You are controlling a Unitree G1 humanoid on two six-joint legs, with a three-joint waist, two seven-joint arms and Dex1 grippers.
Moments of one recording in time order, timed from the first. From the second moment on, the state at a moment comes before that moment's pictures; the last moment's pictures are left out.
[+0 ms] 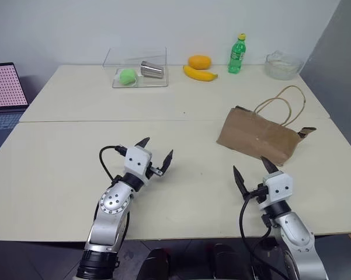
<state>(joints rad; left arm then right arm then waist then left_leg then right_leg) -0.10 0.25 -0.04 -0.16 -0.06 0.02 -0.37 0.23 -0.22 0.02 -0.36 0.01 -0.08 0.24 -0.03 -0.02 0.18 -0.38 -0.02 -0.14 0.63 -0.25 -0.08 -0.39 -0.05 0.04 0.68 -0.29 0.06</state>
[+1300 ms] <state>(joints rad) -0.41 0.29 -0.08 -0.27 -0.40 0.26 -0.70 -0.47 -0.74 -0.42 -0.44 0.51 1.09 0.23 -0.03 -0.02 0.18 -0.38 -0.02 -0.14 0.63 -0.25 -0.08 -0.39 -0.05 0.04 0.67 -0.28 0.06</state>
